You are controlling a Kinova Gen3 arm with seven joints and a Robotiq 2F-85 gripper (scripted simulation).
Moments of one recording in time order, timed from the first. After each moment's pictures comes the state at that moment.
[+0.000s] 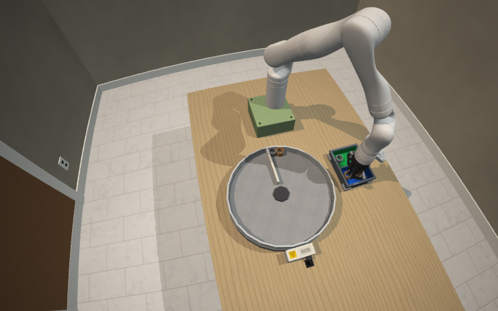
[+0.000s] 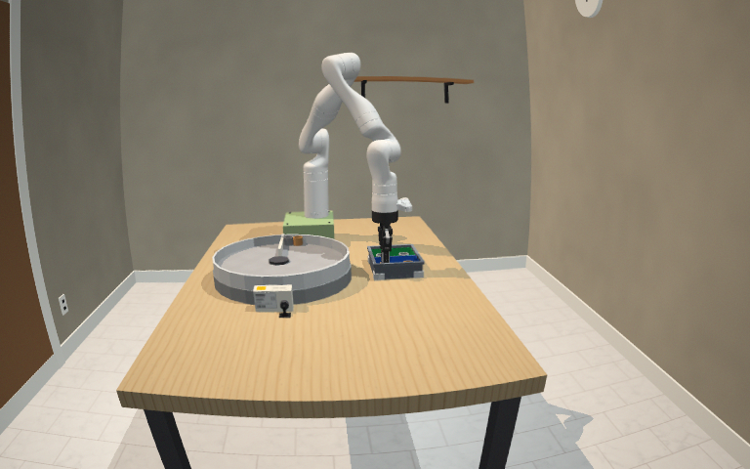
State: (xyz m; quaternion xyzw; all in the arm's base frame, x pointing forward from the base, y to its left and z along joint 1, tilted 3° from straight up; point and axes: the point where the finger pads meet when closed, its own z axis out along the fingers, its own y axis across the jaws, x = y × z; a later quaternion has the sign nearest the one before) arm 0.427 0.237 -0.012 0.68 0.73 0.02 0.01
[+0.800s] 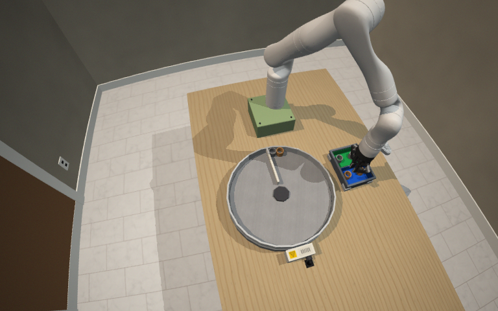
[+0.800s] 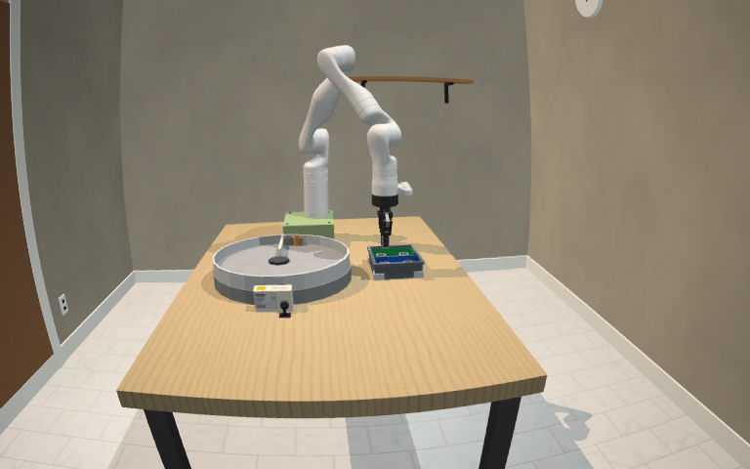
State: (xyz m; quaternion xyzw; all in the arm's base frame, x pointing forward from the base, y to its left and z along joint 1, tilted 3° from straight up) arm 0.419 0.236 0.034 0.68 0.74 0.01 0.01
